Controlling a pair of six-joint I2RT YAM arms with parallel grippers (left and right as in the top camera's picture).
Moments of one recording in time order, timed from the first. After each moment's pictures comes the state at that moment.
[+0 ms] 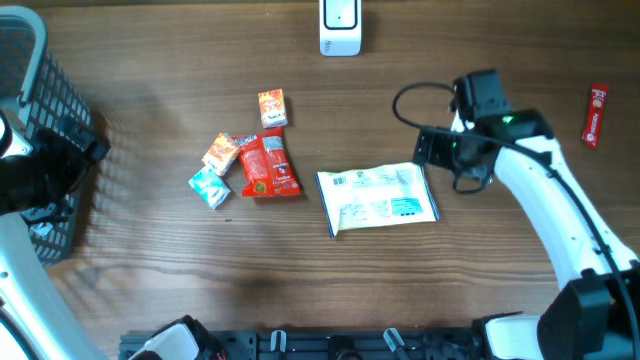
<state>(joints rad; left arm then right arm) 0.50 1.34 1.79 -1.59 0.19 -0.42 0.17 1.55 1.22 -0.95 -0.07 0.39</state>
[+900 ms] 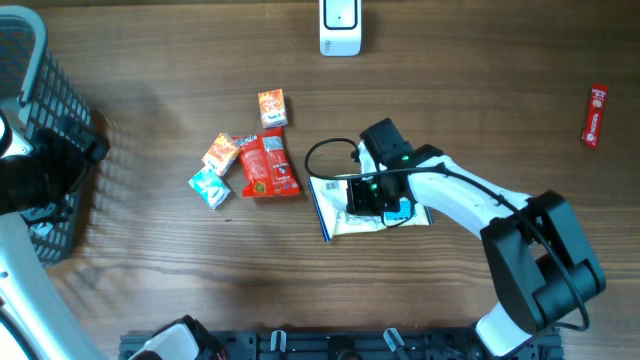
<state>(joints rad) 0.50 1.34 1.79 -1.59 0.19 -0.42 0.50 1.79 0.98 -0.55 -0.43 0.46</state>
